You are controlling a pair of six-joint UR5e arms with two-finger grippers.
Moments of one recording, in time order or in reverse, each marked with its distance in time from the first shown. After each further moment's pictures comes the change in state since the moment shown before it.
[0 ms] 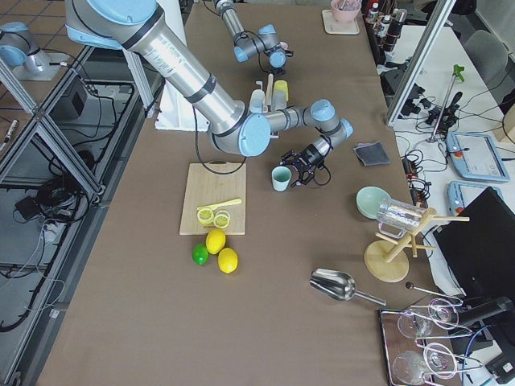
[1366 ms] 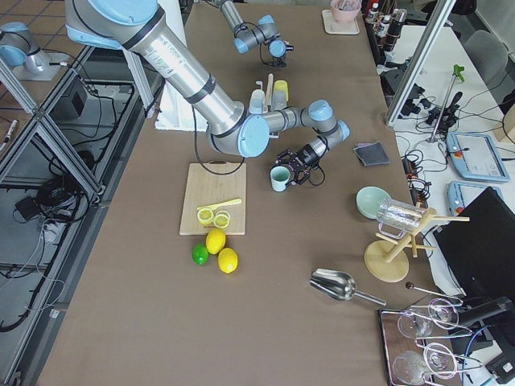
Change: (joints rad) left arm -0.040 0.151 -0.112 -0.152 0.007 0.085; right arm -0.016 -0.008 0.014 -0.066 0.012 -0.083
